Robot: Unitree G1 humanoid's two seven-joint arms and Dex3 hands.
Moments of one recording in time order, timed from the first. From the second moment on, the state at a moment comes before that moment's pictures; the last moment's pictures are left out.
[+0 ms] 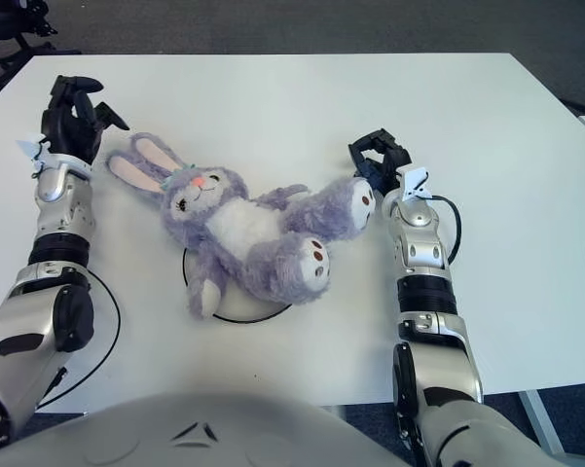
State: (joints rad) left arm -0.63 0.30 0.38 0.79 -0.26 -0.40 -0.17; right arm -0.43 -0.27 -0.15 0.44 0.05 -0.02 0.15
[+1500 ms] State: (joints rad) left arm -0.44 0.14 0.24 0.51 -0.22 -0.26 -0.12; right arm -0.46 -0.26 -0.18 0.61 0.05 -0.27 0.08
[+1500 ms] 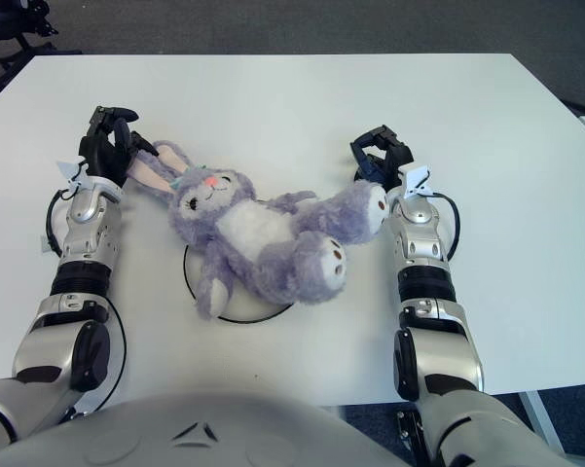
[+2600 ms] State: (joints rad) left arm -0.42 0.14 0.22 0.43 -0.27 -0.17 -0.21; right arm -0.54 -0.16 -0.24 0.83 0.13 -0.82 -0.03
